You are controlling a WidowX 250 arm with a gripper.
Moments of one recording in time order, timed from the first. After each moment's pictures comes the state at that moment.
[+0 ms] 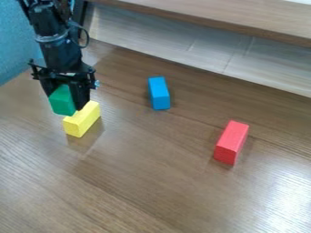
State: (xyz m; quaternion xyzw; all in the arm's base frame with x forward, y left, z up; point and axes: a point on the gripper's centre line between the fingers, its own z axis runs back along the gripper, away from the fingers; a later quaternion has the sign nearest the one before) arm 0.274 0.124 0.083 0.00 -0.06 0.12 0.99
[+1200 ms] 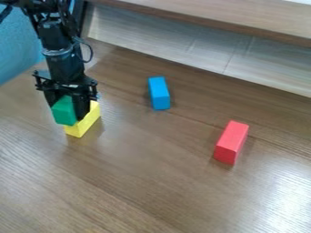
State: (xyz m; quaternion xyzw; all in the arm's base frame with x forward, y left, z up) arm 0.279 0.132 0.059 0.01 -0.03 0.13 0.99
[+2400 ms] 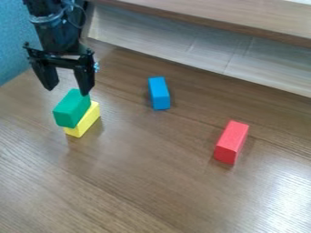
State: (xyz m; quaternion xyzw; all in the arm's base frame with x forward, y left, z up) arm 0.277 0.121 0.112 0.00 -0.09 0.13 0.99
